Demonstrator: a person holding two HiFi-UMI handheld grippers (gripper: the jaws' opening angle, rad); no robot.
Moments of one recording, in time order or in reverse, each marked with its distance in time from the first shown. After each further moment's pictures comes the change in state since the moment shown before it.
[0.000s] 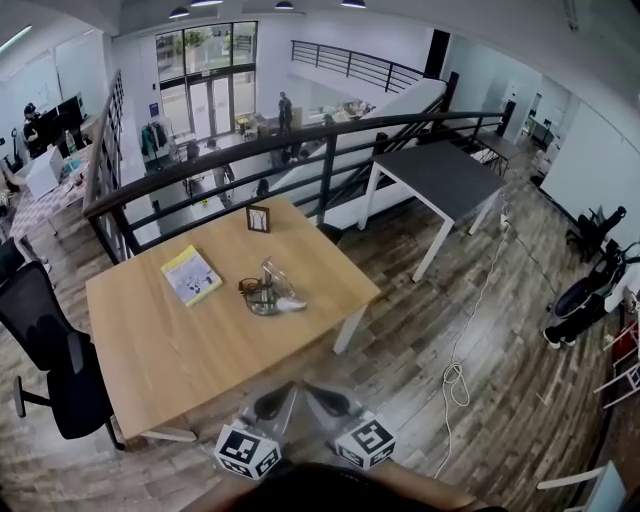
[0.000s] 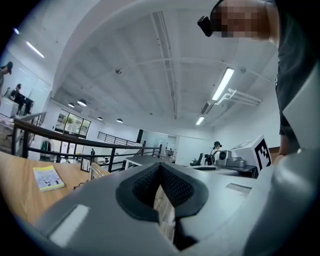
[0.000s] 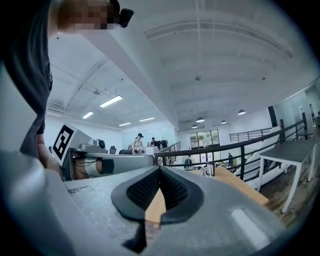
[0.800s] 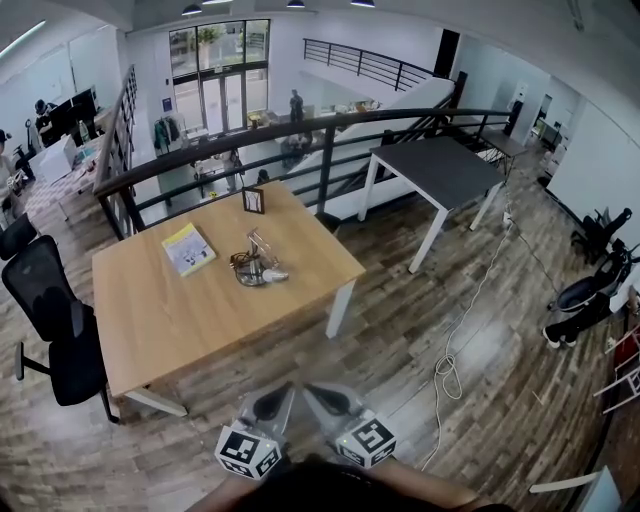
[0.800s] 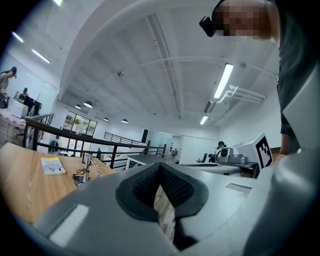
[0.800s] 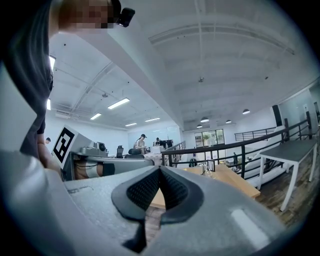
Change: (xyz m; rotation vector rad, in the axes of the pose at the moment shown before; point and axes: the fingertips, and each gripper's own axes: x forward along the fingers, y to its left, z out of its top) left arm -0.031 -0.128 -0.038 -0.009 -0.008 0.077; right arm -0.135 0.028 -0.015 -0.009 0.004 0.063
